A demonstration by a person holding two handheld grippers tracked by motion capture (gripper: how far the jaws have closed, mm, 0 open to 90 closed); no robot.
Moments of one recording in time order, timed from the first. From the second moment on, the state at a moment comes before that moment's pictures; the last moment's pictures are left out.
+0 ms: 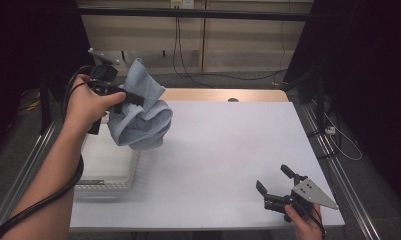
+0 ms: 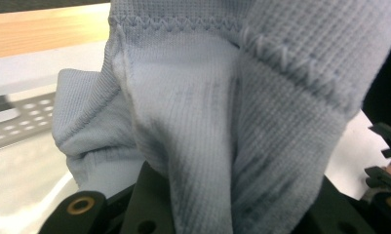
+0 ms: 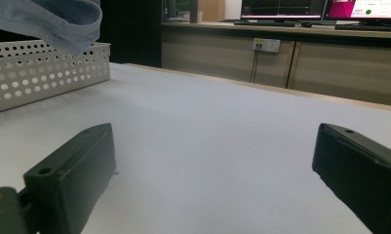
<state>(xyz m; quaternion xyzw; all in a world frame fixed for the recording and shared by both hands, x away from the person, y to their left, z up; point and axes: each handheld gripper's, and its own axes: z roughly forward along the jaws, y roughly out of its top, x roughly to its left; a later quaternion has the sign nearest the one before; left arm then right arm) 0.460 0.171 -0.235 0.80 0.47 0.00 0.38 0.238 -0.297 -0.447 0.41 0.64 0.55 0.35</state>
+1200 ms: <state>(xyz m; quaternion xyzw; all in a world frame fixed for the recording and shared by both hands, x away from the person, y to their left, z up) 0.446 0.091 -0.303 0.83 0.40 -0.08 0.38 0.237 -0.296 -0.447 0.41 0.64 0.55 0.34</state>
